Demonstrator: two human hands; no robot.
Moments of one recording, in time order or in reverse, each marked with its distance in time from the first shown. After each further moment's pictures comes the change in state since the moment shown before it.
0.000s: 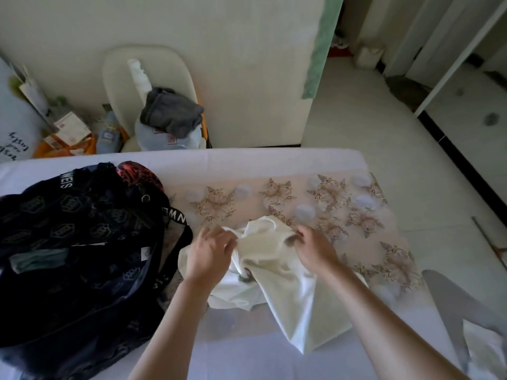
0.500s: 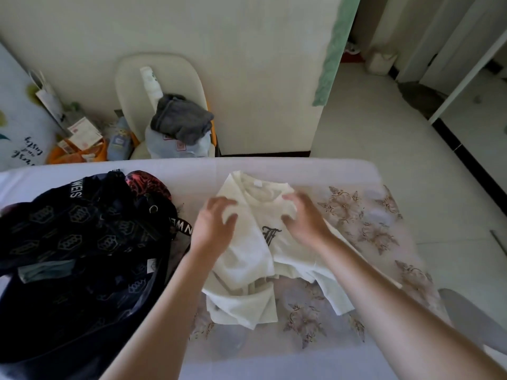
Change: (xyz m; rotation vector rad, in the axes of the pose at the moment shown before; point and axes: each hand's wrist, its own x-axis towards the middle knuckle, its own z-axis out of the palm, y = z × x) left_hand 0.081 -0.004 -0.029 -0.259 0.038 -0.210; right_hand 0.082 -0.049 -0.016 0.088 0.049 -0.154
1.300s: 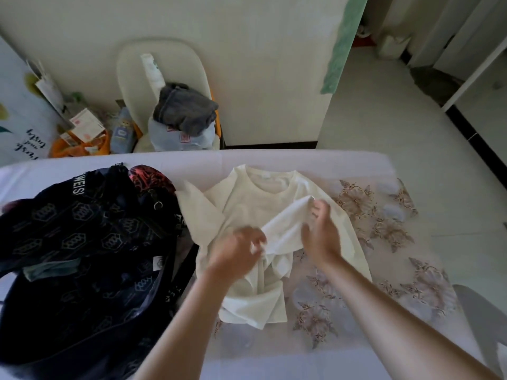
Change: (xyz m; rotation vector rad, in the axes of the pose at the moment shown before) left_hand -0.030 -0.003 0.025 0.128 -0.311 0.134; right_hand -0.016 0.034 0.041 0.046 0.297 0.148
